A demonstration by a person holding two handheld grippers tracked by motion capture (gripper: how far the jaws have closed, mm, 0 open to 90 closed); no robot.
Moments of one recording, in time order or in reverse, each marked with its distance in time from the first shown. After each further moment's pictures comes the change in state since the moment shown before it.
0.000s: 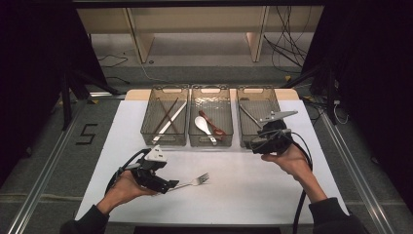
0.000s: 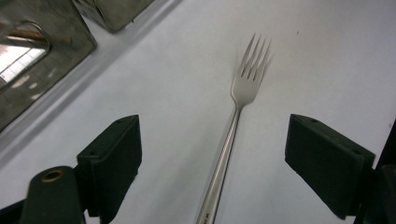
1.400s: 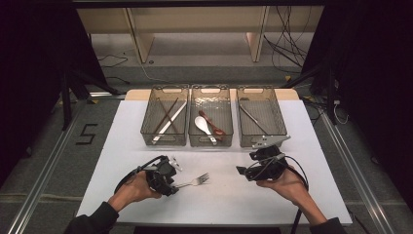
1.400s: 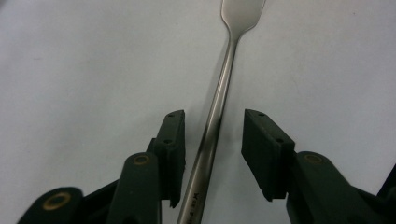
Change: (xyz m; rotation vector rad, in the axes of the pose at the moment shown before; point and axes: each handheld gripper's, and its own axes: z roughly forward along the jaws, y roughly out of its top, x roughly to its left) left arm -0.008 0.005 0.043 0.333 -0.023 0.077; right arm 0.044 -0.038 0.000 0.032 0.095 -0.061
